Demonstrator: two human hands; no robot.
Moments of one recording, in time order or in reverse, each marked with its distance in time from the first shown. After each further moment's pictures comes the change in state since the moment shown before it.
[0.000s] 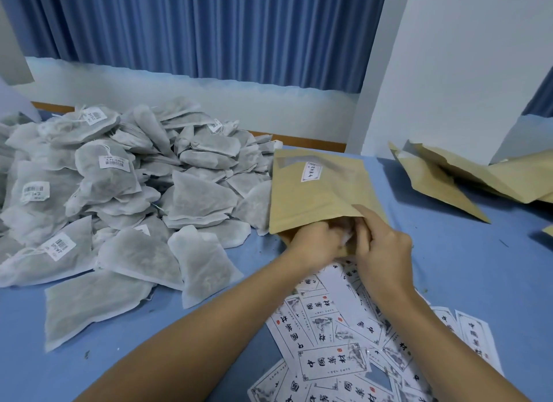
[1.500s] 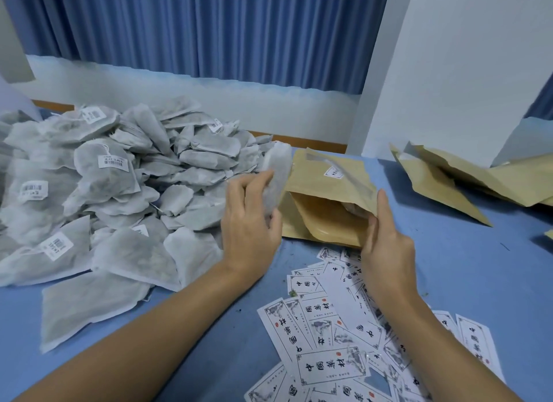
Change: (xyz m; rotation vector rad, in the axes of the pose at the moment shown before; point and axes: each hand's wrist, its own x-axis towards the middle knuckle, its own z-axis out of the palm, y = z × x) left_hand -0.012 -0.055 -0.062 0.344 0.952 0.710; right_hand 0.002 -0.002 -0.002 -0.186 -0.057 0.166
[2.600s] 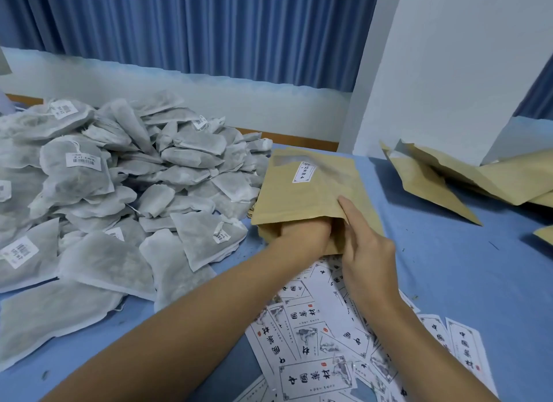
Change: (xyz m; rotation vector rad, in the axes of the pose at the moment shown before) left_hand 0.015 0.057 0.092 0.241 -0.962 -0.087; right_hand -0.001 0.007 0.008 0.234 -0.018 -0.170
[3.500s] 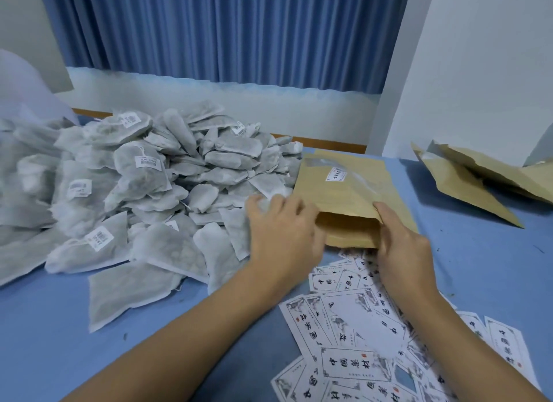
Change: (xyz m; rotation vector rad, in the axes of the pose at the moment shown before) left_hand -0.100 -0.044 -0.052 0.264 0.519 -0.060; right_hand -0.001 -0.009 -0.004 -0.172 -0.080 0.068
